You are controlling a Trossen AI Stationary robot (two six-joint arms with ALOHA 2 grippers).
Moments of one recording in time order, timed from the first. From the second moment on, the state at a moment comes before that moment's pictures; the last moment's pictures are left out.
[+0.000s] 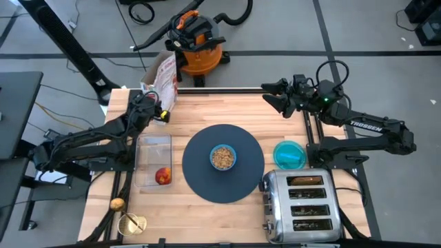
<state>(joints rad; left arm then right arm) 0.52 0.79 0.39 -0.15 -0.70 -0.30 -0.40 0.86 0.77 0.34 -0.21 0.53</state>
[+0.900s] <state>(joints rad) 0.52 0.79 0.78 -0.97 -0.41 -0.49 -0.39 0.86 0.77 0.30 -0.23 0.51</state>
